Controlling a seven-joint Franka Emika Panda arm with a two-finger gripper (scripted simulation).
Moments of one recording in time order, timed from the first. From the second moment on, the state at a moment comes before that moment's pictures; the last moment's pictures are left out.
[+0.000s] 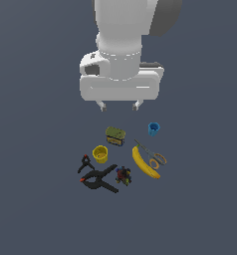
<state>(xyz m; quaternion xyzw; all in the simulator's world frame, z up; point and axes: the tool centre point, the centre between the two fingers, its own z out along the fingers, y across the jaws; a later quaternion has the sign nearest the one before) 0.015 0.003 0.339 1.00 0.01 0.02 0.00</state>
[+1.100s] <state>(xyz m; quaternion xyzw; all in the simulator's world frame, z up) 0.011 0.006 0.345 1.00 0.04 0.02 0.00</state>
